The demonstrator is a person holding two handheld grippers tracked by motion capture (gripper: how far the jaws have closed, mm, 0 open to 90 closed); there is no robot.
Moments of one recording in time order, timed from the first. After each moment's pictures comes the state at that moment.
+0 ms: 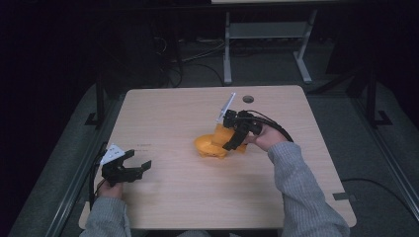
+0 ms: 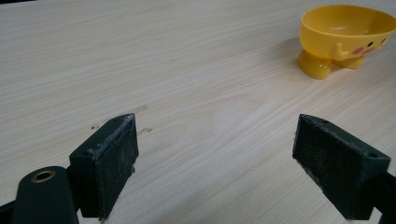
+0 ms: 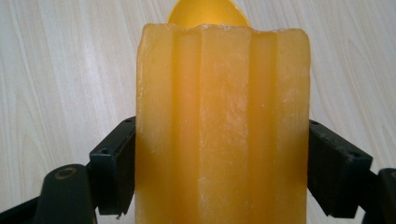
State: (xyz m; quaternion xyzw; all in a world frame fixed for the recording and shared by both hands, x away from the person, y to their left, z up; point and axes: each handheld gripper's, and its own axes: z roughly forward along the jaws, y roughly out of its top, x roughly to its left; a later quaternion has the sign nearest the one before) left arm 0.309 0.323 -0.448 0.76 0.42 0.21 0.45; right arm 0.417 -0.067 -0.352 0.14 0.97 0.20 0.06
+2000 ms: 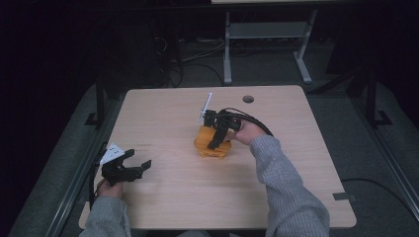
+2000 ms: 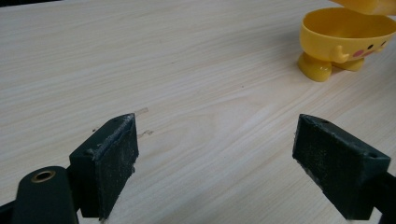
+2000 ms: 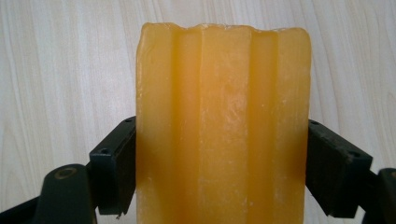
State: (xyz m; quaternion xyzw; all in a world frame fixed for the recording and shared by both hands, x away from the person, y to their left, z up) left arm 0.310 0.323 -0.448 0.75 0.42 0.21 0.46; right arm 0.444 -0.014 -0.371 0.10 0.98 0.18 0.02
